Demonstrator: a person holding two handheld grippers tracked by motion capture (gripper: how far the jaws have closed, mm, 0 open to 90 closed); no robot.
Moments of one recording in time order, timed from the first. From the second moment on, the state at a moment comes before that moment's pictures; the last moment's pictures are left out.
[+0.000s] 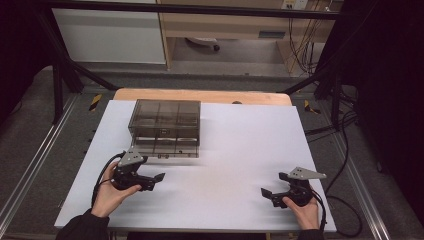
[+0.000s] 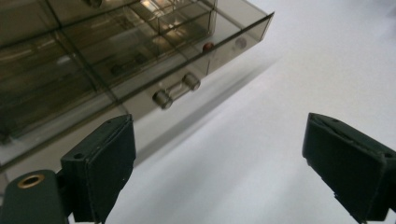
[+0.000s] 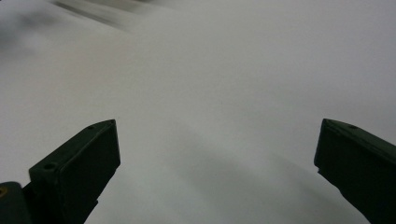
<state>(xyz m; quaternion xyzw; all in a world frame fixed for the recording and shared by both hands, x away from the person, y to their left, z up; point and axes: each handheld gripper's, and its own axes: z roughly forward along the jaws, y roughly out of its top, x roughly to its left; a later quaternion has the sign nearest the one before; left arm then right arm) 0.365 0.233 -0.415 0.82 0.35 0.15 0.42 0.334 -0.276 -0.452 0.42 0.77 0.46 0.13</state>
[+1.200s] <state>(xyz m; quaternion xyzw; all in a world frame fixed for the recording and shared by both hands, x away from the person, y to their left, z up) 0.350 0.289 -0.452 0.81 0.39 0.16 0.42 0.333 -0.274 -0.454 0.42 0.78 0.45 0.12</state>
